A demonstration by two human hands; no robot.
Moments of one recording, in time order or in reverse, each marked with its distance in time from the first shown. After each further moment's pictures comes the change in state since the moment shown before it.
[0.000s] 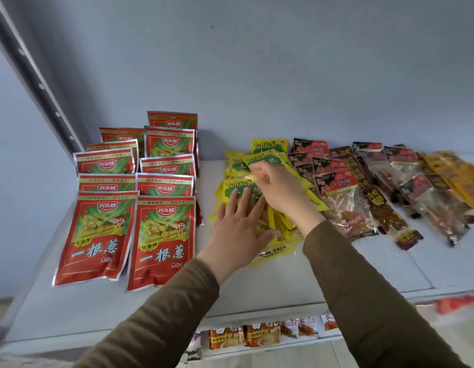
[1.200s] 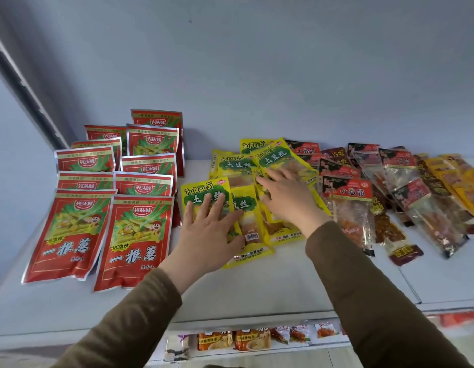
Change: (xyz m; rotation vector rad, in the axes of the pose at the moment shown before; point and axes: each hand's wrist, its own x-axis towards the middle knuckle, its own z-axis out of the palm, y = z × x) left_hand -0.004 -0.002 -0.006 0.054 -0.059 -0.098; right_hand 0.005 0.066 -0.022 -0.608 -0.211 -0.101
